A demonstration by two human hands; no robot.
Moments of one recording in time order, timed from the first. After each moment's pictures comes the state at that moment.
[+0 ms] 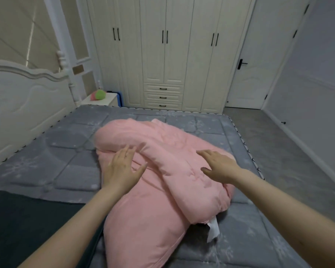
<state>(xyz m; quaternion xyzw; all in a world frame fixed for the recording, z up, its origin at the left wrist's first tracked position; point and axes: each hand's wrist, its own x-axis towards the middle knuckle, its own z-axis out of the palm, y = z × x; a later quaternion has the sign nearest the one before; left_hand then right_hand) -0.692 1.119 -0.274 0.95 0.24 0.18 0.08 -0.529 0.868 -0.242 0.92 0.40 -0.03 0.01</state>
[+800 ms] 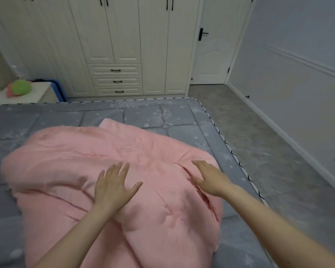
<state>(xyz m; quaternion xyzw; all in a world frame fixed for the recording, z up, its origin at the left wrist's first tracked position) -0.361 1.168 -0.406 0.99 0.13 0.05 0.06 -0.260 0.892 -0.362 0.96 0.23 -0.13 -0.08</state>
